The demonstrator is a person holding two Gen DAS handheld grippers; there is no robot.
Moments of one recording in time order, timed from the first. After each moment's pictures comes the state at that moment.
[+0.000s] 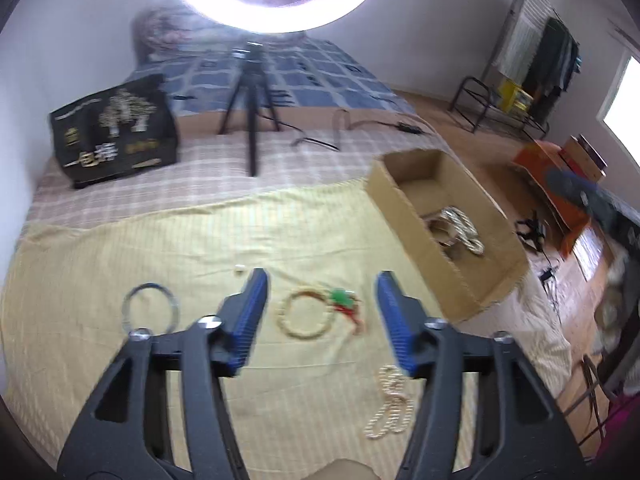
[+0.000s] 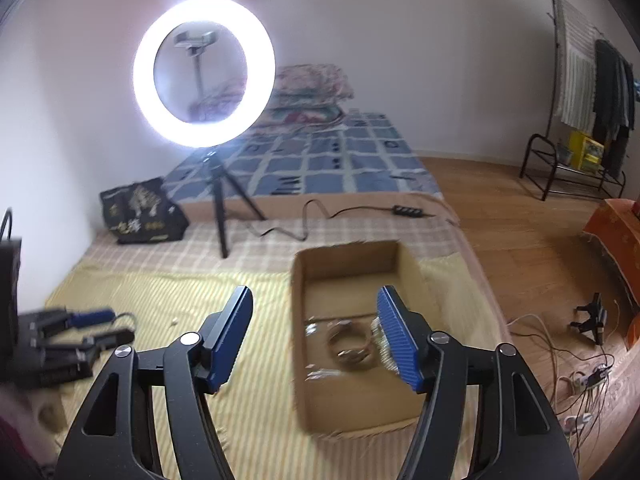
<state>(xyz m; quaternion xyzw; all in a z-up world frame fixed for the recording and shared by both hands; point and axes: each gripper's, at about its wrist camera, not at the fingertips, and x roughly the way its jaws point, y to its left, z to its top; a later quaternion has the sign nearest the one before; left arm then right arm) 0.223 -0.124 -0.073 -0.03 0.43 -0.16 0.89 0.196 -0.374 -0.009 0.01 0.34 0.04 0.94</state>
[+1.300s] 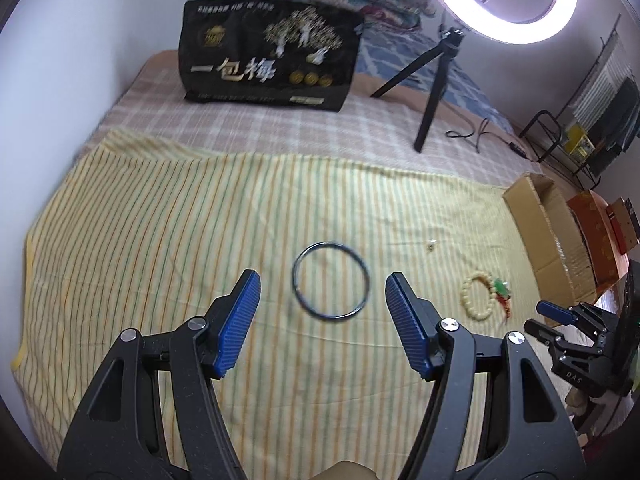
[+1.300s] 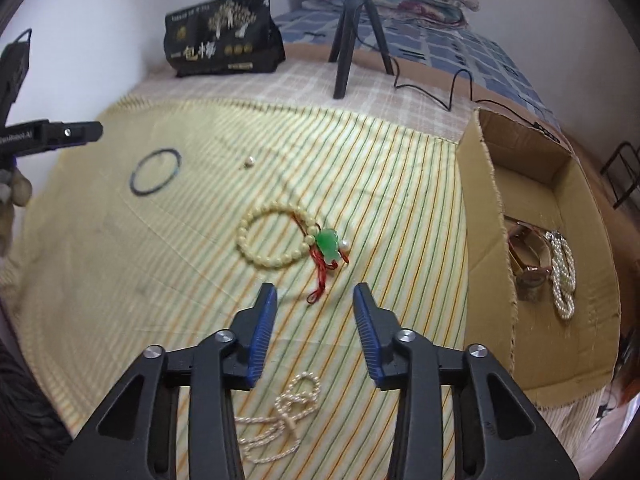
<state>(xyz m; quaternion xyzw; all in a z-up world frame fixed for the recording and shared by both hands) 0.250 0.052 -0.141 -0.10 0.49 -0.06 0.86 0.209 -0.251 -0.149 -0.10 0.50 0.16 0.84</state>
